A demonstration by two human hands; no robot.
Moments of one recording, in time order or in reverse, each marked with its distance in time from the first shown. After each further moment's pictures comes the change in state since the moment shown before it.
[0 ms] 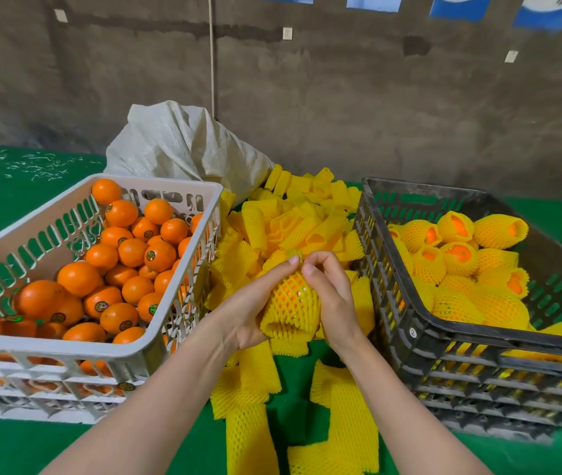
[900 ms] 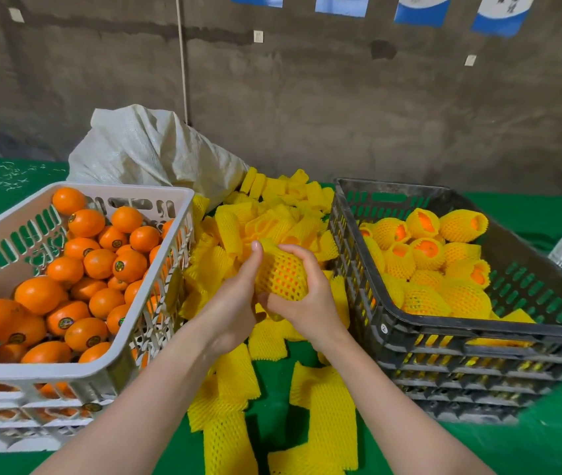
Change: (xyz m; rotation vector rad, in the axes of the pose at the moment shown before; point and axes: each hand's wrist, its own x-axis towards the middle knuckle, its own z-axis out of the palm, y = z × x) left_hand 0.003 0.004 0.022 0.074 0.184 0.186; right_hand -0.005 -0.012 -0.011 -0.292 0.019 0.004
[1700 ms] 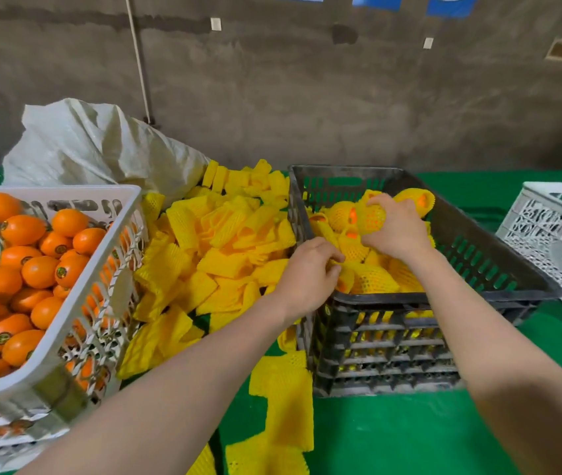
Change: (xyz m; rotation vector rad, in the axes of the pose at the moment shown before) left_hand 0.065 -0.059 0.125 1.204 -0.127 0.809; right_hand 0.050 0.011 -0.210 -1.007 0.252 0.335
